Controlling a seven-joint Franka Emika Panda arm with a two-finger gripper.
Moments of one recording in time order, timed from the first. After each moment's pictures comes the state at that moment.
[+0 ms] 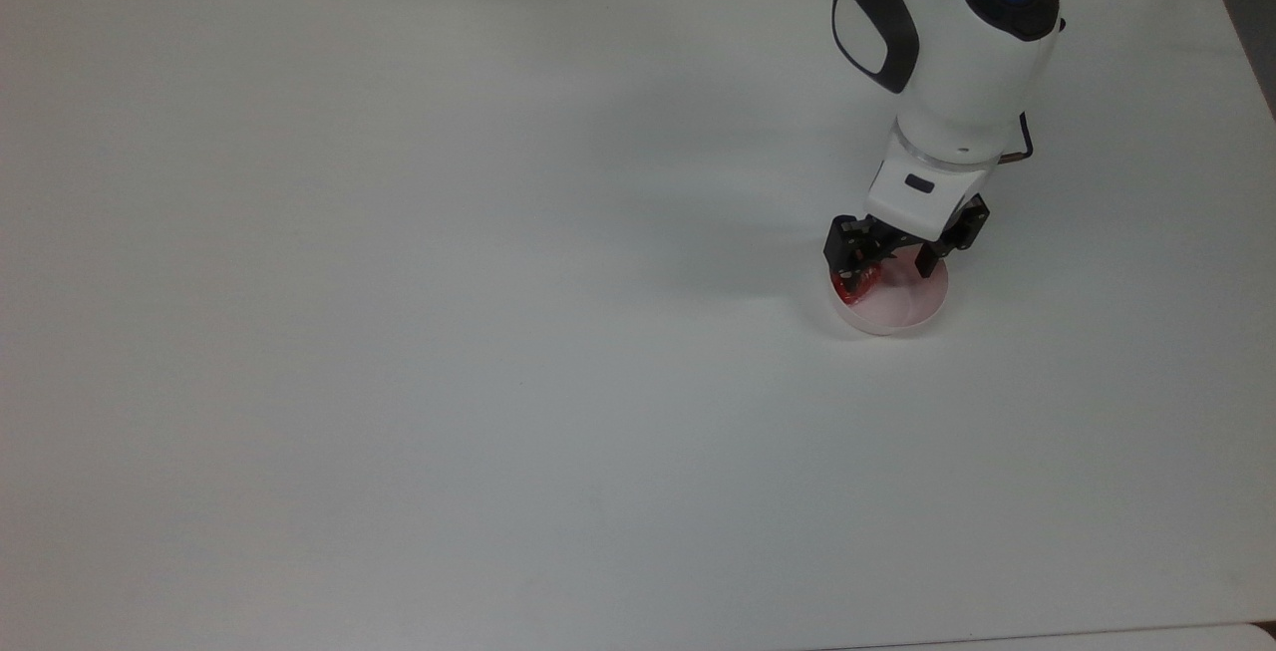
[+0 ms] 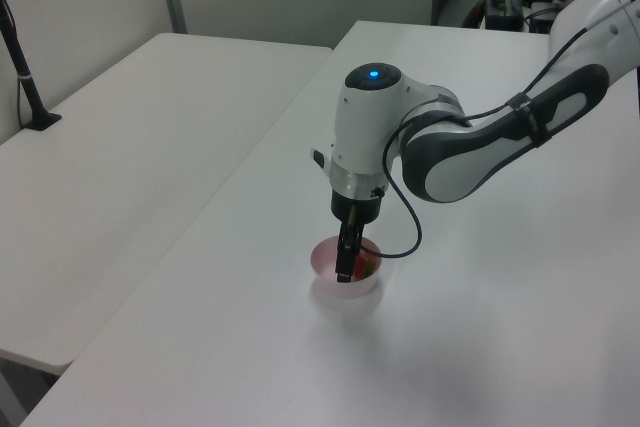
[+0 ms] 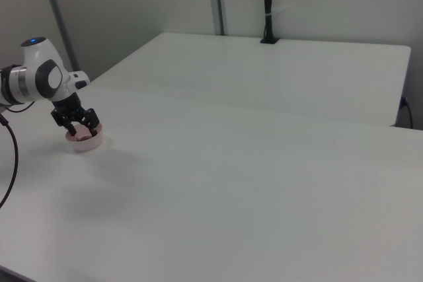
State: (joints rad) arm 0.70 0.66 -0.22 -1.44 0.06 2.22 0.24
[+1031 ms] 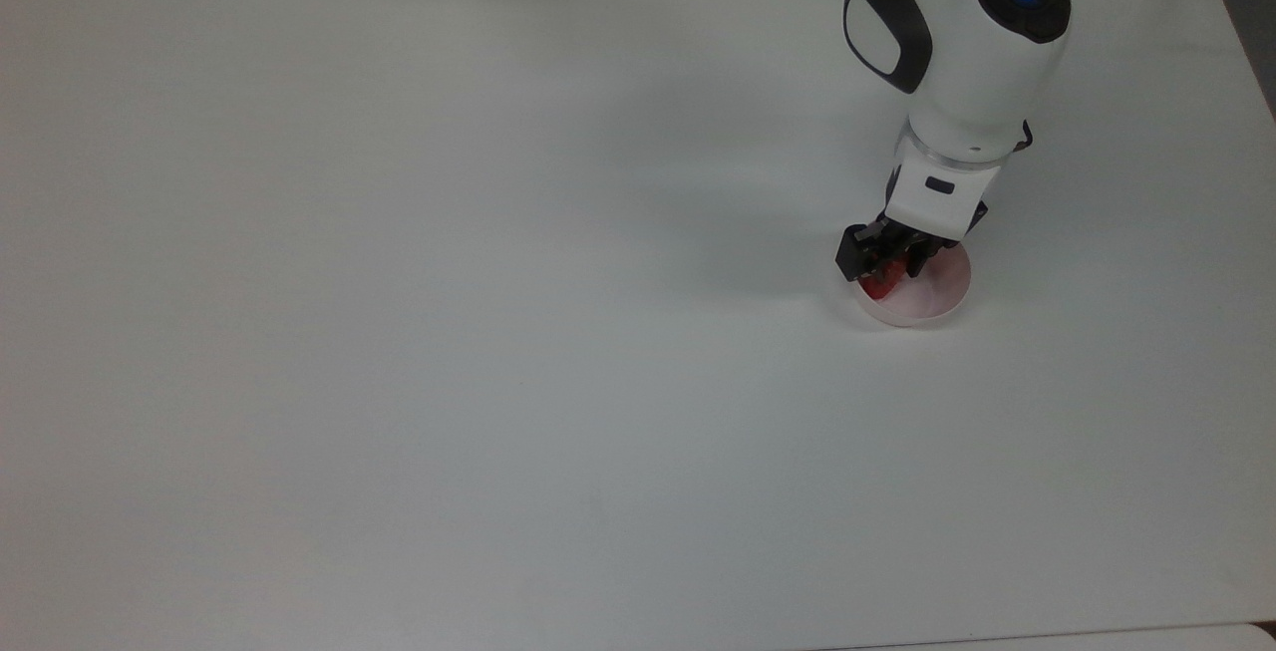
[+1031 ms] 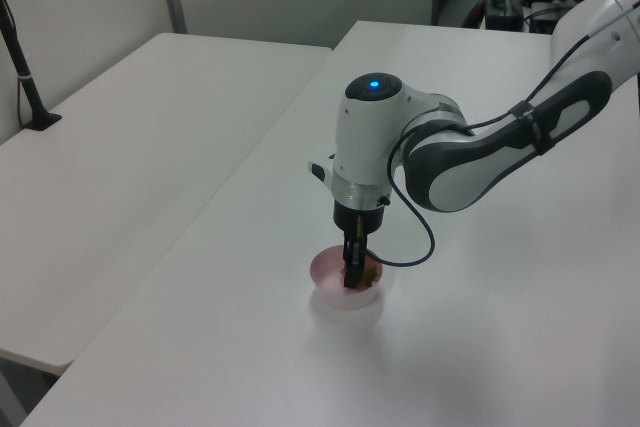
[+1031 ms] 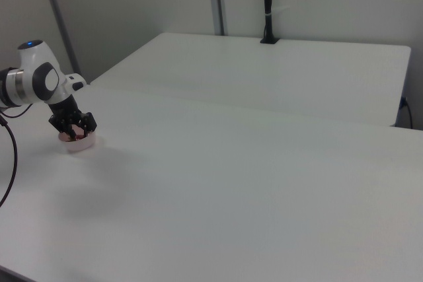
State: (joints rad) arm 0.71 0.66 -0.21 -1.44 0.06 2.21 0.13
